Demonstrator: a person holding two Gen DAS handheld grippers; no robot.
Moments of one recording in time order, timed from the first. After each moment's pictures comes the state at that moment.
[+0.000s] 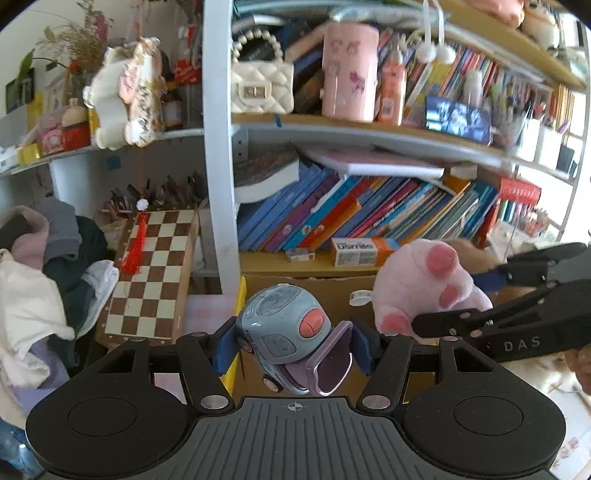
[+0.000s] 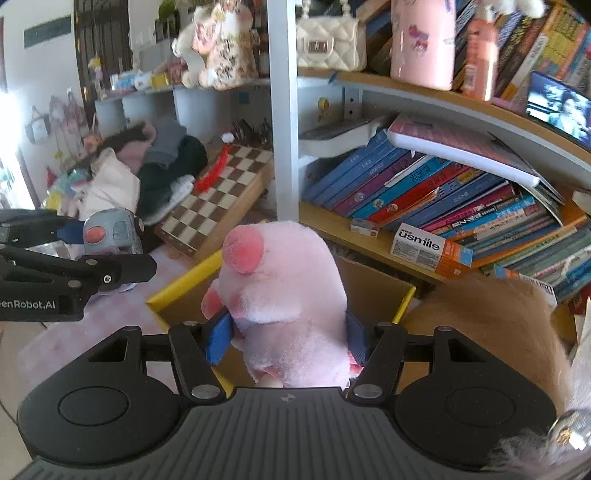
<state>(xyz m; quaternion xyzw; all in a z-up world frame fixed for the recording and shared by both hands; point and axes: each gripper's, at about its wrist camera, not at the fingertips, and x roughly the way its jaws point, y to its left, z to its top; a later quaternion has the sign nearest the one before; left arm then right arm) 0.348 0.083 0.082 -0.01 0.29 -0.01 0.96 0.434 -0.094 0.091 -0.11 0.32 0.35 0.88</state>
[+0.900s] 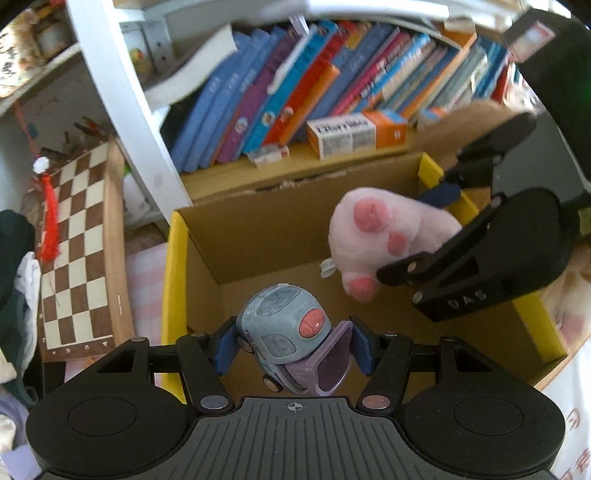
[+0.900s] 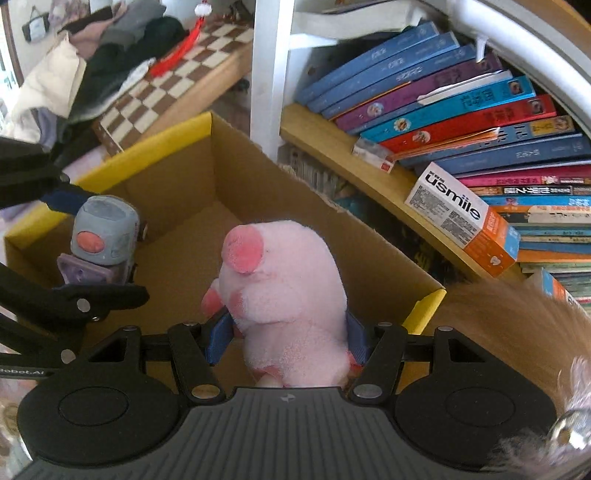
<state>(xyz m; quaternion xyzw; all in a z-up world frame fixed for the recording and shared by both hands) 0.466 0.061 -0.013 0.11 0.45 -0.06 0.88 0.559 -0.045 -0.010 -0.24 0.41 0.35 0.81</state>
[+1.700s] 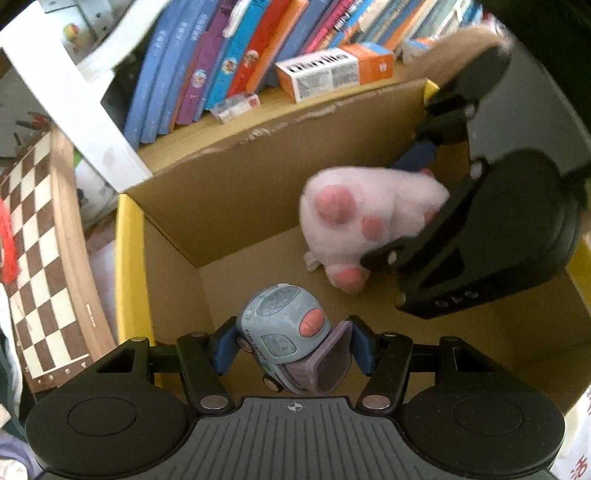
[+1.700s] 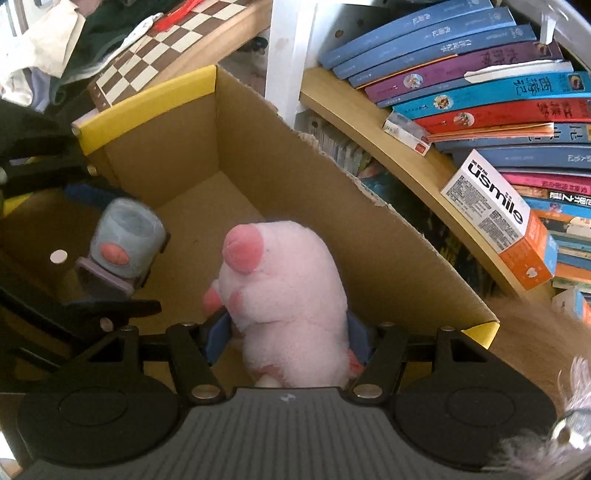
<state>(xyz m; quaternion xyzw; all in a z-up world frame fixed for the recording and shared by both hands) 0.502 0.056 -0.048 0.16 0.52 -0.10 0.83 0.582 -0.016 -0.039 -0.27 0.45 0.36 0.77</state>
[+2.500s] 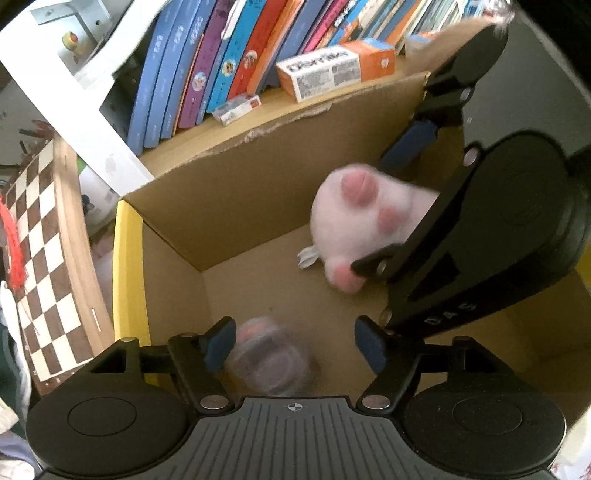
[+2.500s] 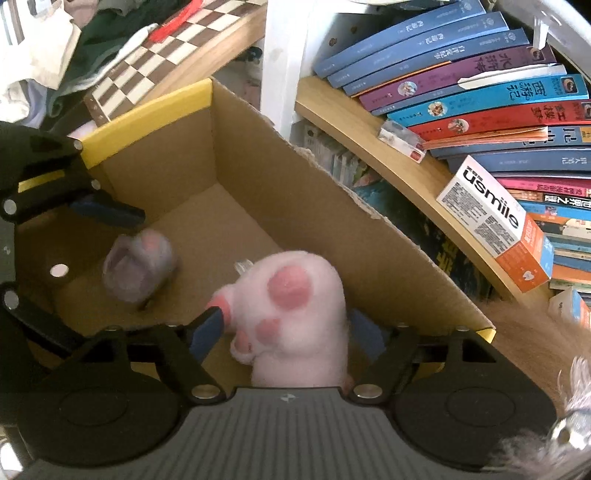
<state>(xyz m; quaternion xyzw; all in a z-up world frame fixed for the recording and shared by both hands) 0.495 0.052 -0.059 0.18 0.50 -0.08 0.84 0.580 -0.015 -0.033 -0.26 0.44 0.36 0.78</state>
